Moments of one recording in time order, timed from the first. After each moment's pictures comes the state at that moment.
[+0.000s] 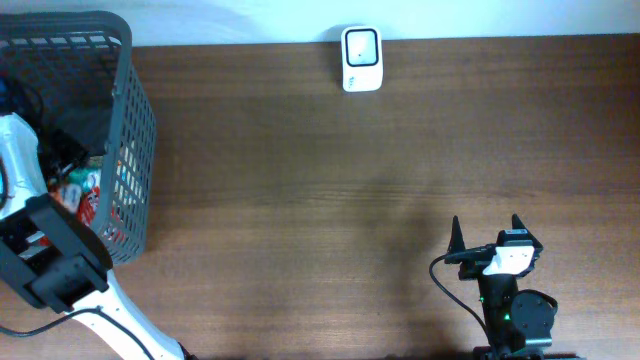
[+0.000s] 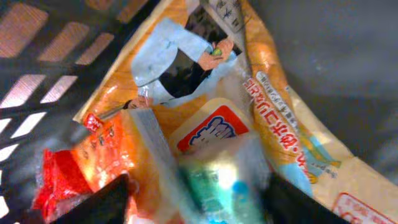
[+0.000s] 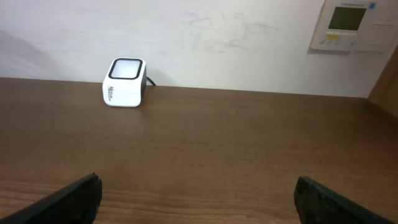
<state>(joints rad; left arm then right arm) 0.54 2.20 1.97 -1.17 -0.14 -0.29 0.00 0.01 0.01 -0.08 0.02 -0.05</state>
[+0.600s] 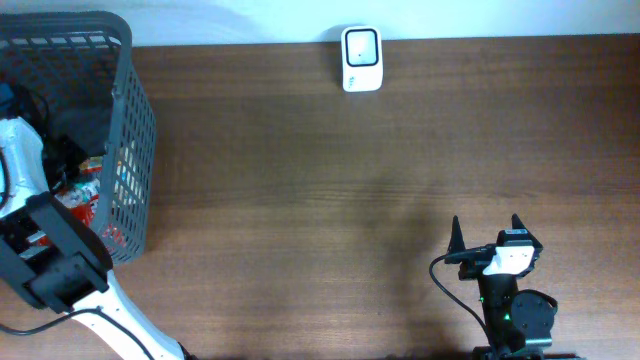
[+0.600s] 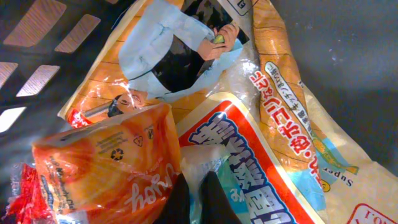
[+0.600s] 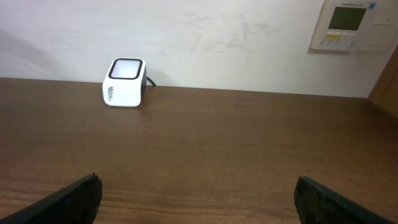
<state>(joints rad) 0.54 2.20 1.91 -1.14 -0.13 -0.30 0.00 0.01 0.01 -0.08 0.02 -0.05</state>
